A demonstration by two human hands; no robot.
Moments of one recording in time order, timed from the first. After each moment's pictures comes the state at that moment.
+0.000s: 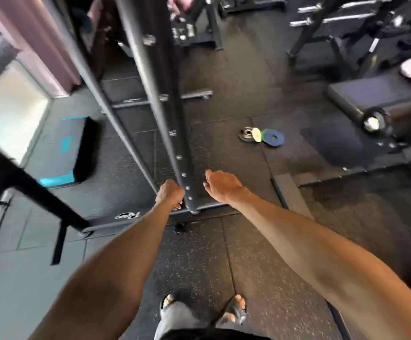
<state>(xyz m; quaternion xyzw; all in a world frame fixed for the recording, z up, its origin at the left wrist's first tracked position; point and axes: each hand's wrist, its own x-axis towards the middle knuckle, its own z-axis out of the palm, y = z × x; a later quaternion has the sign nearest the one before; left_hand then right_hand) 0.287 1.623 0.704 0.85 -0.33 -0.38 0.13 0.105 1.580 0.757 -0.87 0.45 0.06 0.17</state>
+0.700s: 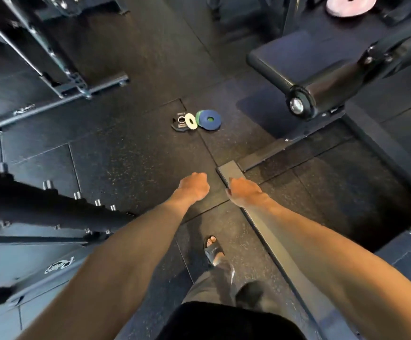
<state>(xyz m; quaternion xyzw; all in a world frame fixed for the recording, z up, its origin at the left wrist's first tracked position) -0.045 1.310 0.650 0.65 -0.69 -0.28 -0.16 -0.210 1.335 0.640 -0.72 0.63 0.14 0.26</state>
